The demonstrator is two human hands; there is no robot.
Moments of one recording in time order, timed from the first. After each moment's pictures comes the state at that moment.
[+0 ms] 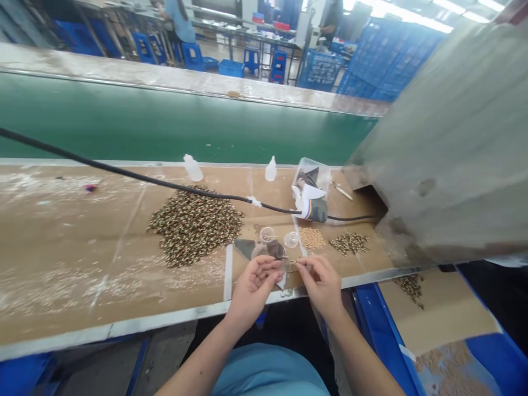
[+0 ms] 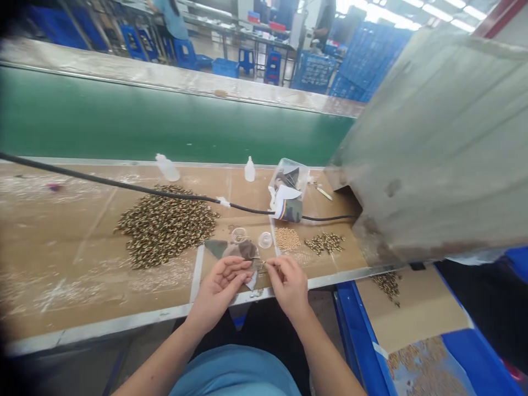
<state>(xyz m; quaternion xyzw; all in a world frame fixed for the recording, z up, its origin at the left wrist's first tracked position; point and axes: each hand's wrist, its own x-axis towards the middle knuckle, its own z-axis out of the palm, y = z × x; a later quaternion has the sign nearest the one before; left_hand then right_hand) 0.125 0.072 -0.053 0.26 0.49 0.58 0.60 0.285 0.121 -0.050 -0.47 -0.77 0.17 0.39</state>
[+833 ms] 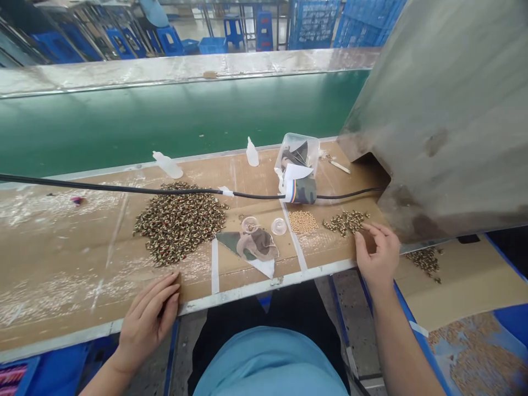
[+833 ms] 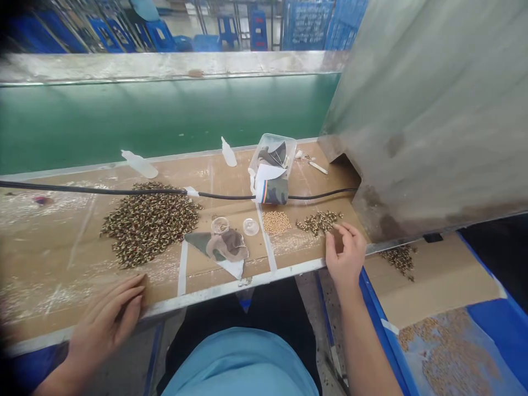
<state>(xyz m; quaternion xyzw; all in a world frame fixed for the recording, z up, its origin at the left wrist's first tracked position) -0.010 0.009 -0.055 0.76 0.58 0.26 -0.13 0.403 0.159 -0.072 -0.62 -0.67 -0.05 0.41</state>
